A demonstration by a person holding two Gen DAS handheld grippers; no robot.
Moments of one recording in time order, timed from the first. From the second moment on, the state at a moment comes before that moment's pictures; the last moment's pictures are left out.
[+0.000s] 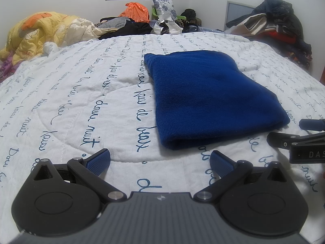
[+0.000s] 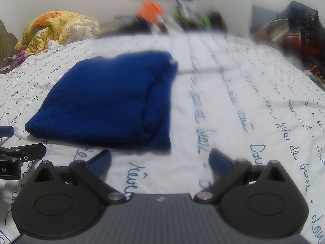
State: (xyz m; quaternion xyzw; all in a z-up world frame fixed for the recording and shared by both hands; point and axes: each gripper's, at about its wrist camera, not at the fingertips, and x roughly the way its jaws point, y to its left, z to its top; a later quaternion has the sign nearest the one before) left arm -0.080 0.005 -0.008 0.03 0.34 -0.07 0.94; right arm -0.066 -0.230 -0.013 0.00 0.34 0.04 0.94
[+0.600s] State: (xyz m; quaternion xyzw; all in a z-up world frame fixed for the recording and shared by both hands) left arm -0.080 0.004 -0.004 0.03 0.34 -0.07 0.94; right arm -0.066 -0.229 -0.013 0.00 0.34 0.04 0.94
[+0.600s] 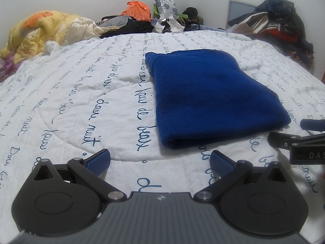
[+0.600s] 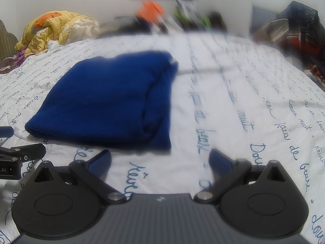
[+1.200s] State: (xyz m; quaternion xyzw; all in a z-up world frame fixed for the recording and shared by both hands) left arm -0.085 -0.004 -0.001 0.01 0.35 0.00 0.94; right arm -0.066 -0.230 -0.013 0.00 0.34 0.04 0.94
